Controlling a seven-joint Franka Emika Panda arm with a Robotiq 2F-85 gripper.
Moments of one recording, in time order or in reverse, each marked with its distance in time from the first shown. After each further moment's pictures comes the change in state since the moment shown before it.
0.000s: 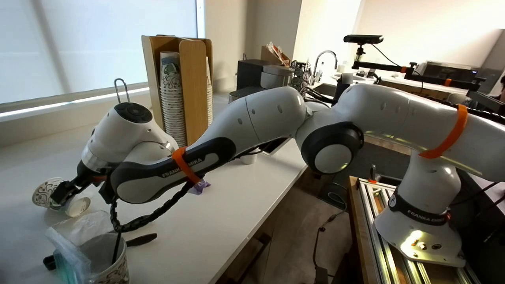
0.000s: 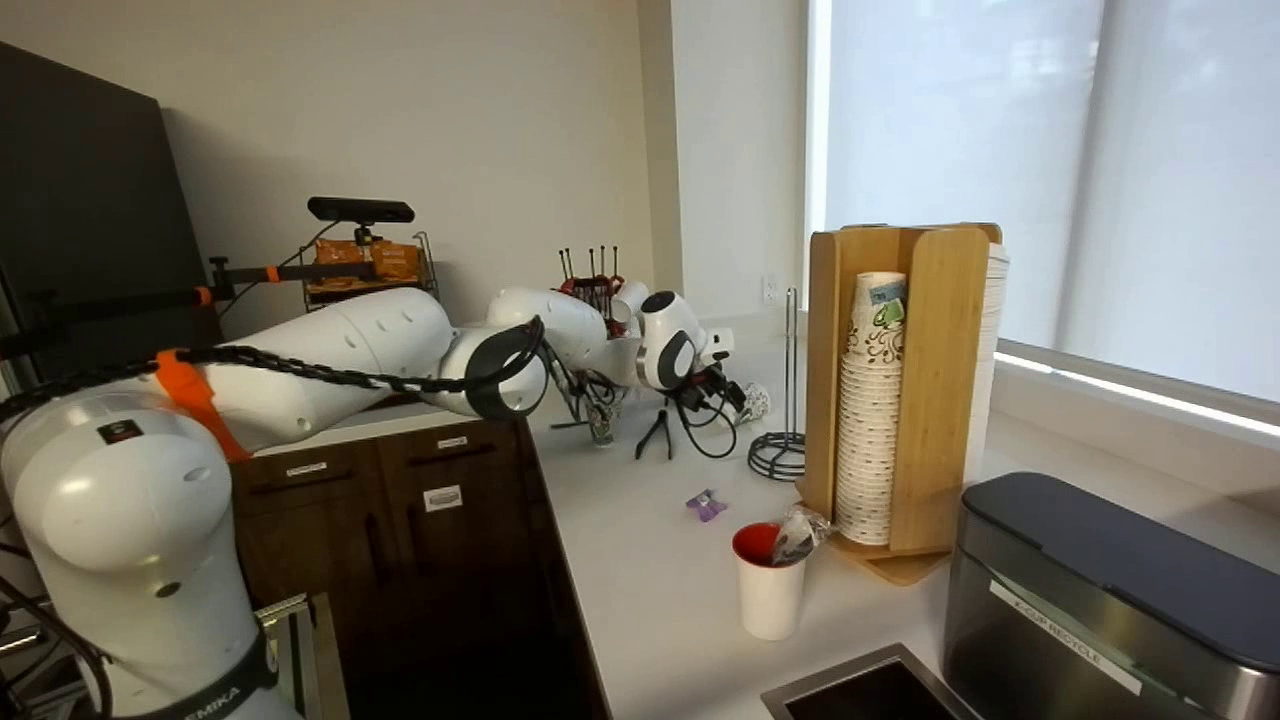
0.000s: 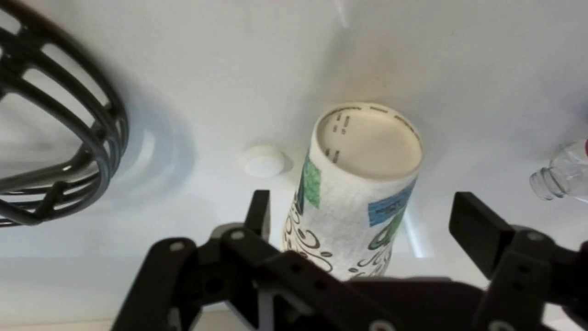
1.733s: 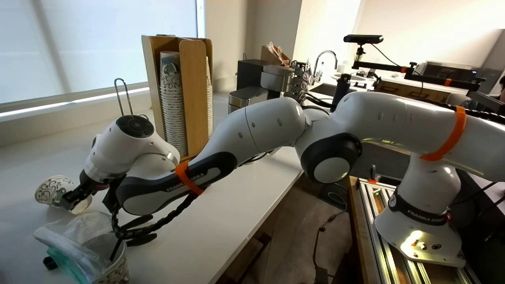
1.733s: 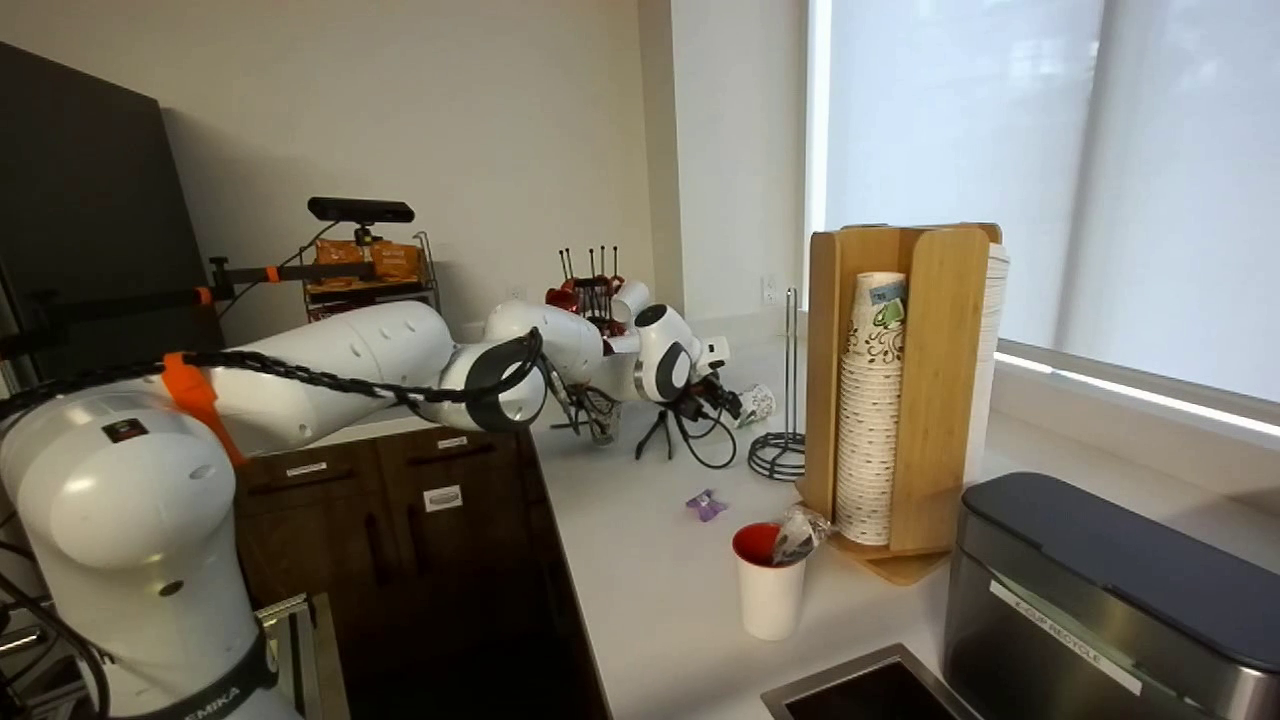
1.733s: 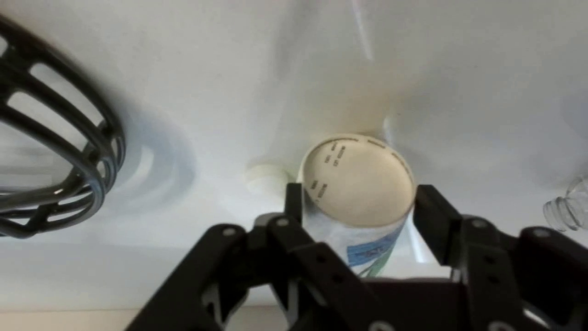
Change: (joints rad) arm 0.026 0.061 -0.064 0.045 -0.018 0.032 0.026
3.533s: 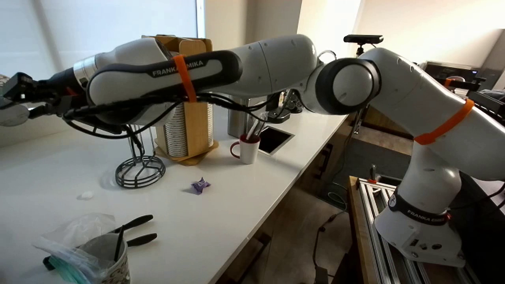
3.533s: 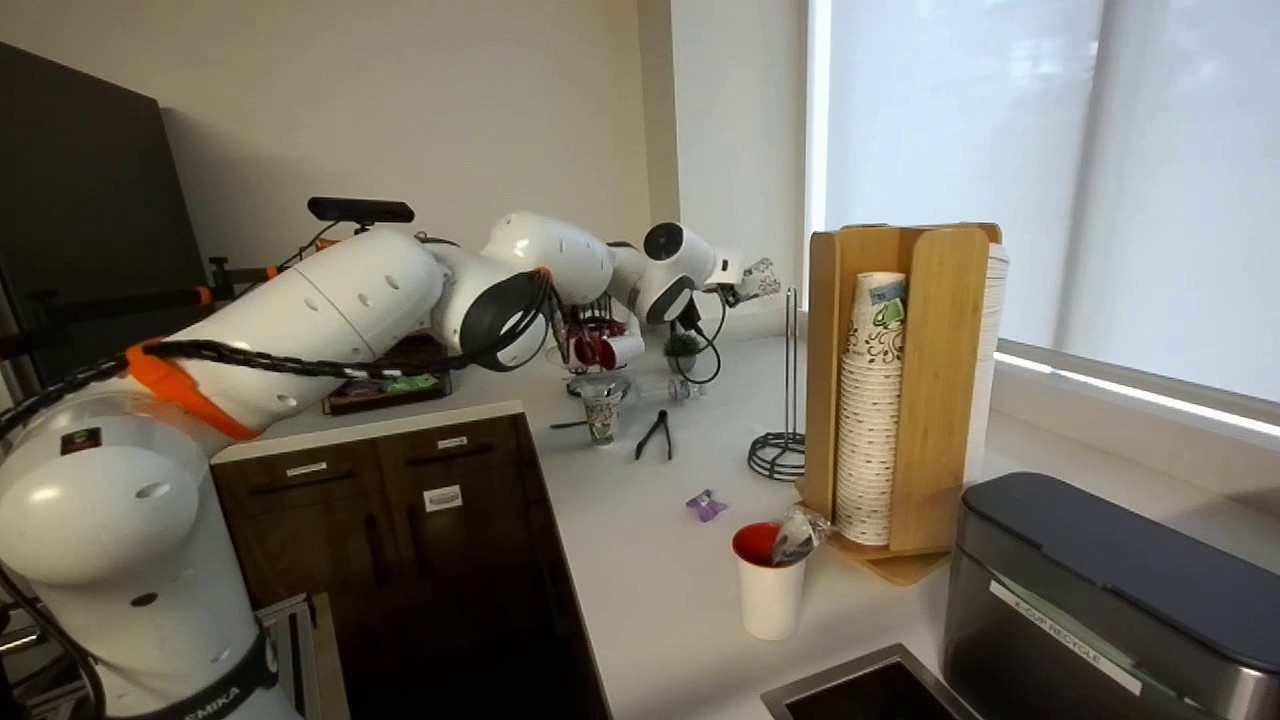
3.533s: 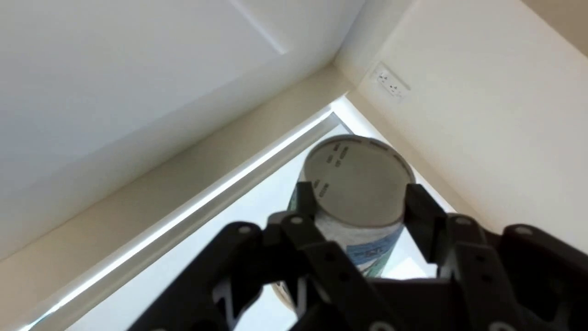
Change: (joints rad) arm -0.226 -0.341 0.527 -0.282 0.236 0.369 -0.128
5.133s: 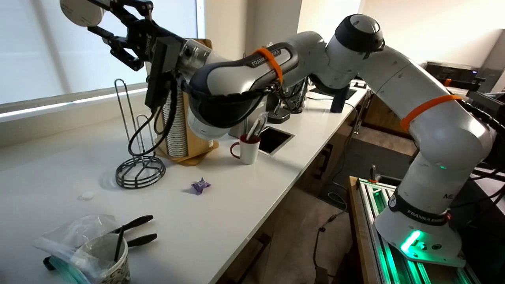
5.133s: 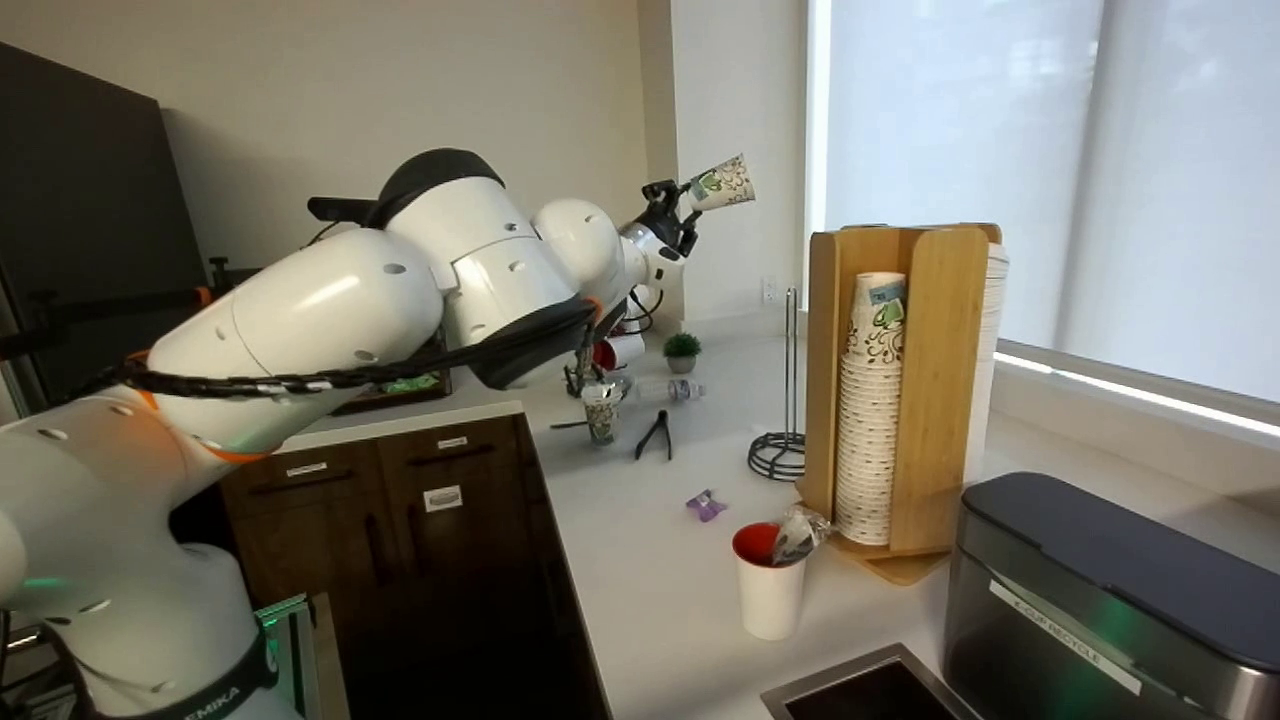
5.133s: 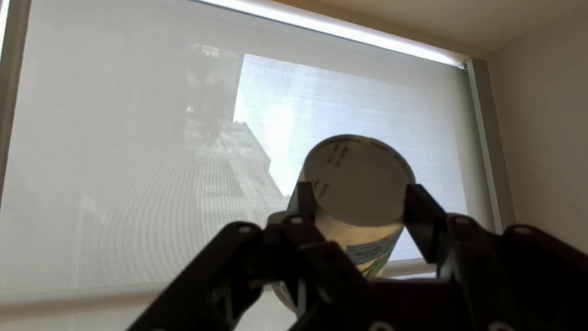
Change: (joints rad) arm -0.700 -0.008 0.869 -0.923 -0.493 1.103 0.293
